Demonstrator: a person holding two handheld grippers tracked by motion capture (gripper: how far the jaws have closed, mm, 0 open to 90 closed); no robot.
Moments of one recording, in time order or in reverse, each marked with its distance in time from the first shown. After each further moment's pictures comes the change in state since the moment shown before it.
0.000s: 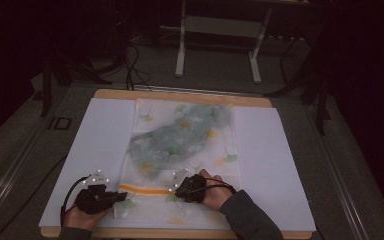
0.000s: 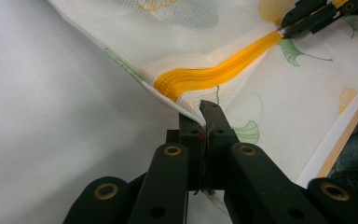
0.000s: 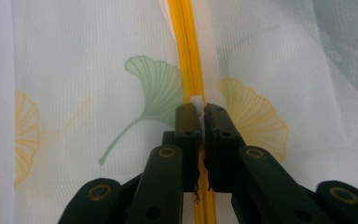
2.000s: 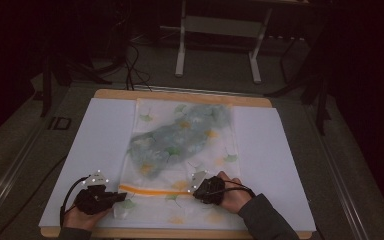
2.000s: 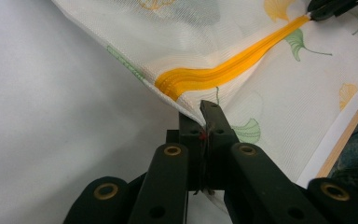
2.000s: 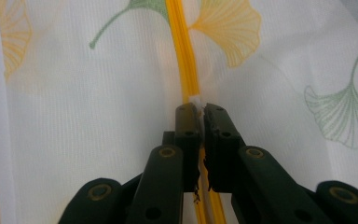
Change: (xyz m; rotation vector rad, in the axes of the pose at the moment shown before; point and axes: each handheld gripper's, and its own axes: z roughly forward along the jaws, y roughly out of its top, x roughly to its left) left arm 0.000 -0.001 0.000 0.005 0.005 0.000; right arm -0.002 -0.043 -0.023 0.057 -0.037 0.043
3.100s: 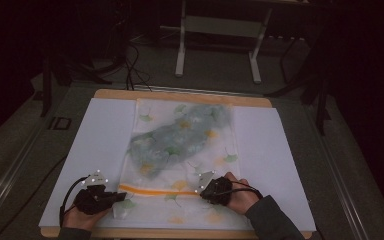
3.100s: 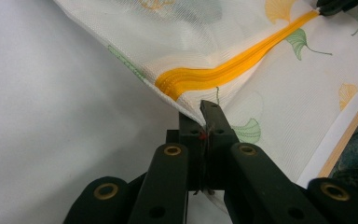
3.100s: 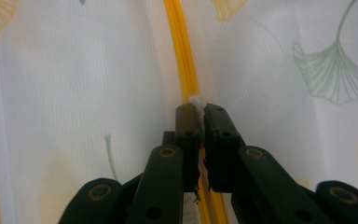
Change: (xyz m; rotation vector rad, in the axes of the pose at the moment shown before) left arm 0.001 0.000 -0.001 -0.004 0.000 -0.002; right arm -0.003 -0.017 -0.008 0.019 -0.019 0.013
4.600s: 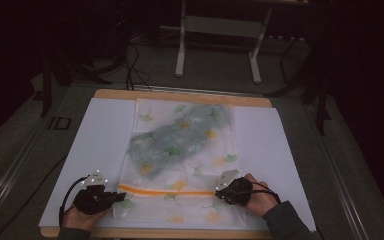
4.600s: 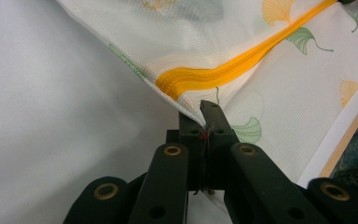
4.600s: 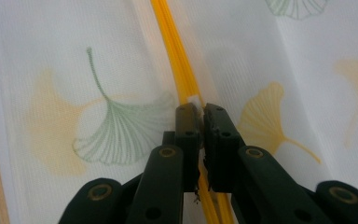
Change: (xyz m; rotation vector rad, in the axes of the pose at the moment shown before) left arm 0.001 -0.001 0.000 0.001 0.003 0.001; right arm -0.013 -0.051 -0.018 -0.059 0.011 0.105
